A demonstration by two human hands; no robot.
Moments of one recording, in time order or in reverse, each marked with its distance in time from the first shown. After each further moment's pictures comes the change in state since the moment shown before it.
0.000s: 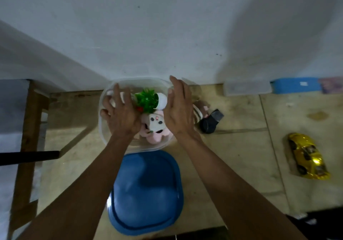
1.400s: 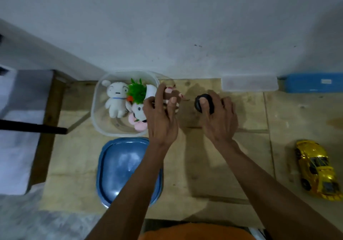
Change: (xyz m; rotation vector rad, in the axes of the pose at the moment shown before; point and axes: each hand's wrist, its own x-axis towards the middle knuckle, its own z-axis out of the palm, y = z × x) left_hand -0.105 0.163 0.029 -0.583 0.321 0.026; right_hand -0.012 0.137 -0.124 -0.268 -0.054 0.144
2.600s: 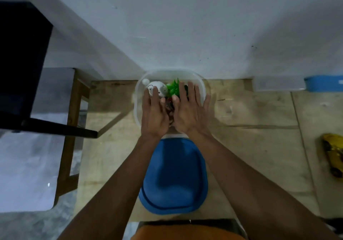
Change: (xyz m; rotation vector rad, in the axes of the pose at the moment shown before) left_hand 0.082 -0.148 -0.110 0.080 -0.266 0.035; right_hand -0.039 -0.181 0.128 -0.311 -0.271 -0.154
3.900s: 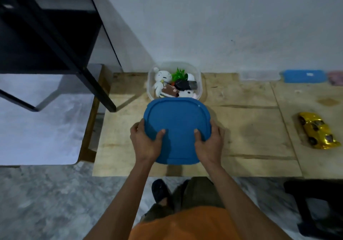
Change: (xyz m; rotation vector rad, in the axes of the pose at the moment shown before) left_hand -0.219 -0.012 -0.061 -0.113 0.118 -0.302; right_hand -0.236 0.036 -0.005 0.751 0.252 0.359
